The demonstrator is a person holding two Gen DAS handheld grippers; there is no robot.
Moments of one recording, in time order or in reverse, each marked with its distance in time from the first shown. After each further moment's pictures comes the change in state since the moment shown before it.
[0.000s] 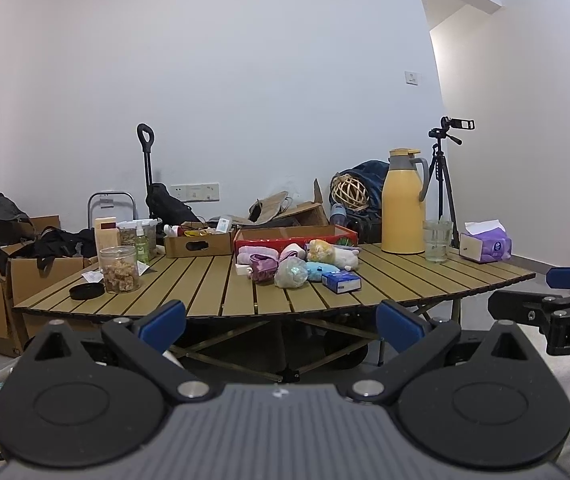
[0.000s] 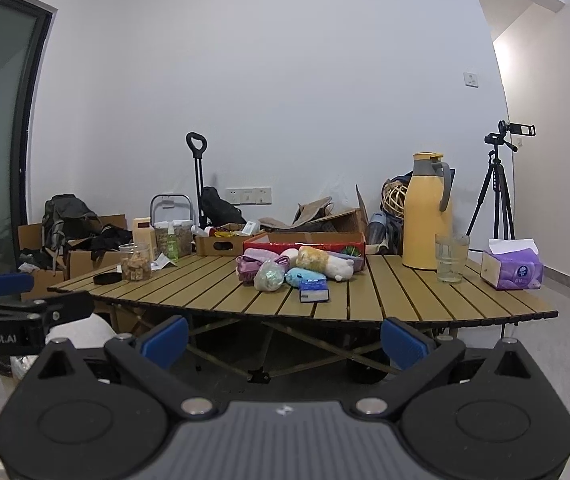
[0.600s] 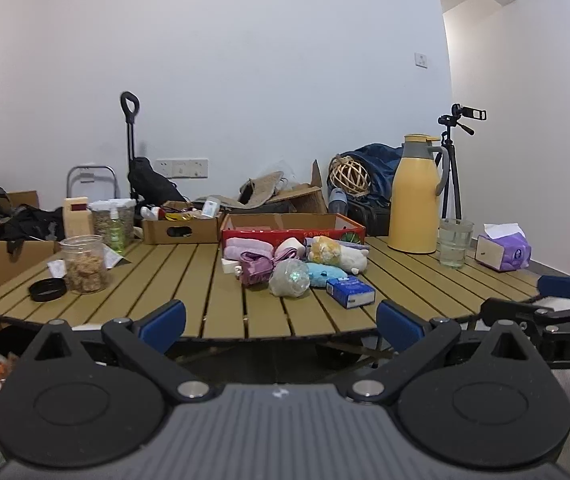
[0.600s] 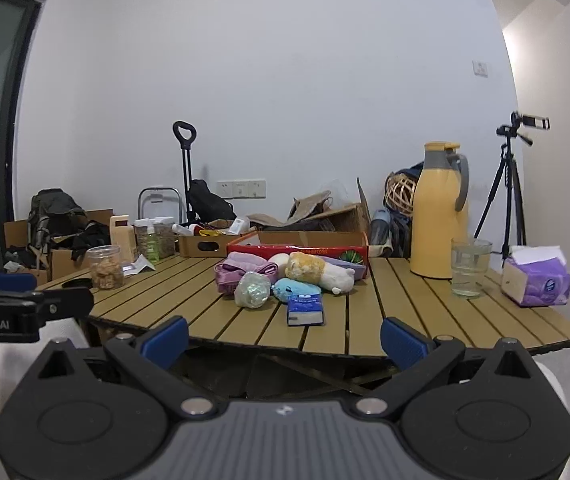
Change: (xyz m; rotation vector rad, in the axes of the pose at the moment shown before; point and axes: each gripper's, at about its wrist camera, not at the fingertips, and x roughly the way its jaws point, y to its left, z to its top) left arm 0.123 0.014 0.033 -0.049 0.082 -0.041; right arm 0.124 -0.025 0.031 0.003 0.031 0.000
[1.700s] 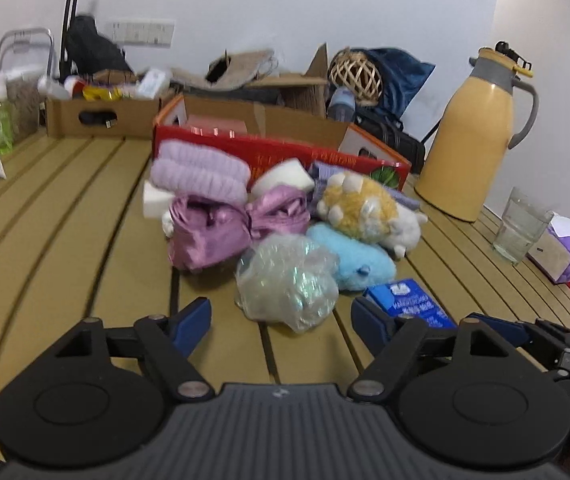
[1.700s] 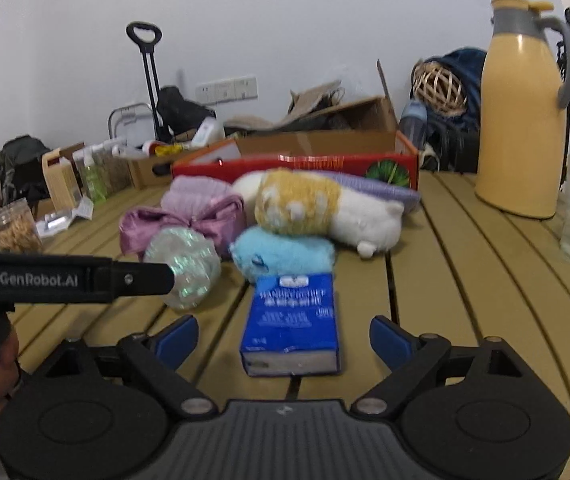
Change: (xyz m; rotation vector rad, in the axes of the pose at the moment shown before) left arm 0.312 0.028 0.013 -0.174 0.361 -0.145; right arm 0.299 -0.038 0.001 0.056 0.307 0.045
